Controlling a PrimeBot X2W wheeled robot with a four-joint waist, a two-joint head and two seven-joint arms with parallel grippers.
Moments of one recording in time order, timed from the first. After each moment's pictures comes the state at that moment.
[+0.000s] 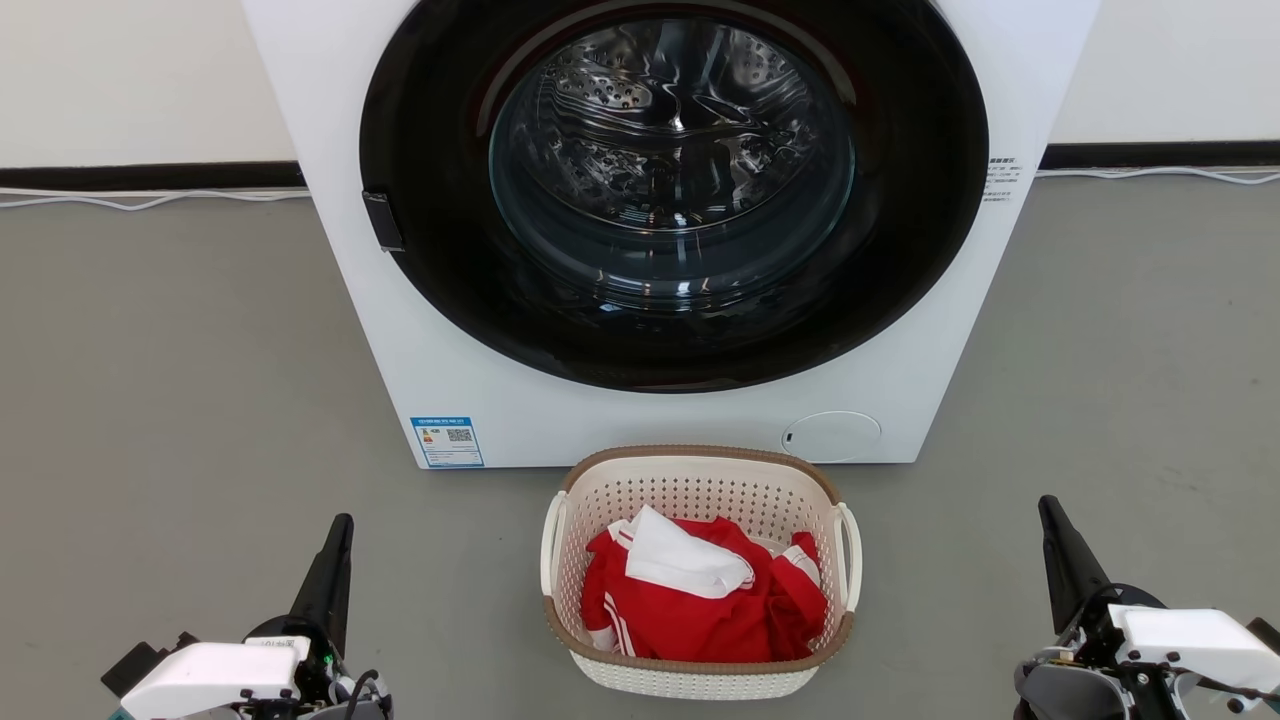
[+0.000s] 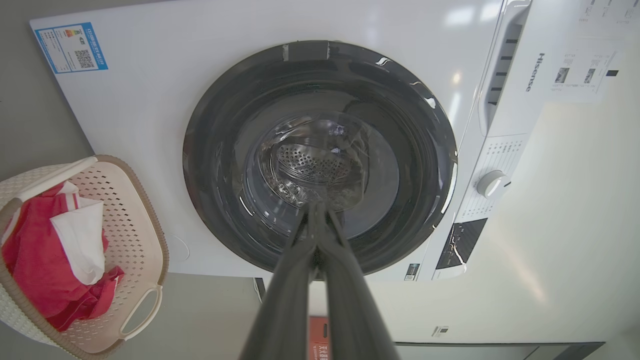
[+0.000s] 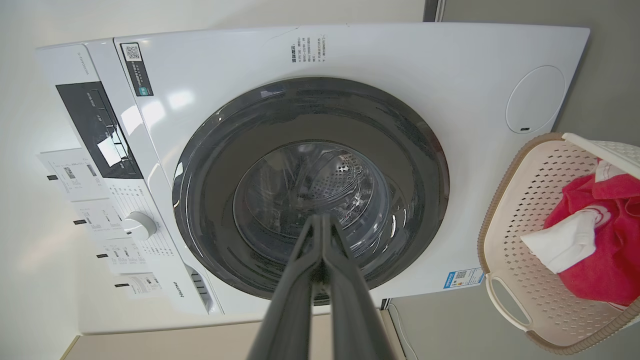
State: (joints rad) left arm -0.05 0.04 0.08 0.27 -1.60 -0.12 0.11; right arm -0.07 -0.05 -0.13 0.28 1.60 0.12 0.11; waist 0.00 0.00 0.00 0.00
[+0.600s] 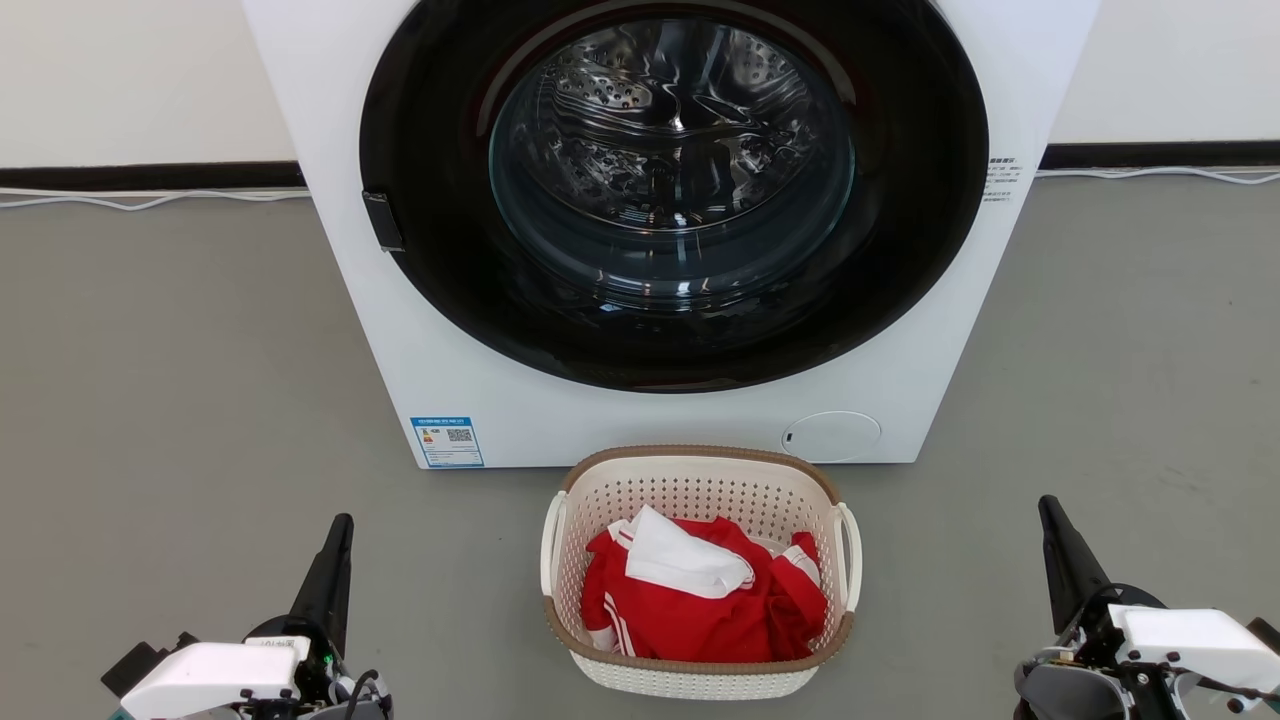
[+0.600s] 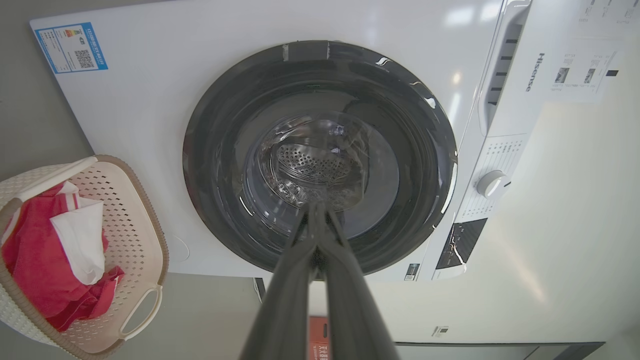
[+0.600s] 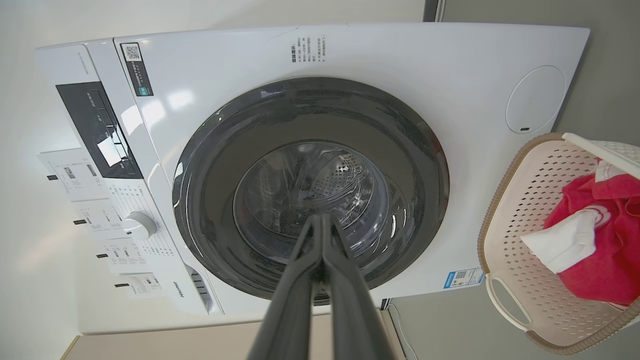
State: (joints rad) left arm -0.05 0.04 0.08 0.27 -1.60 -0.12 0.11; right arm -0.07 -0.05 -0.13 0.28 1.60 0.12 0.11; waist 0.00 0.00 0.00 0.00
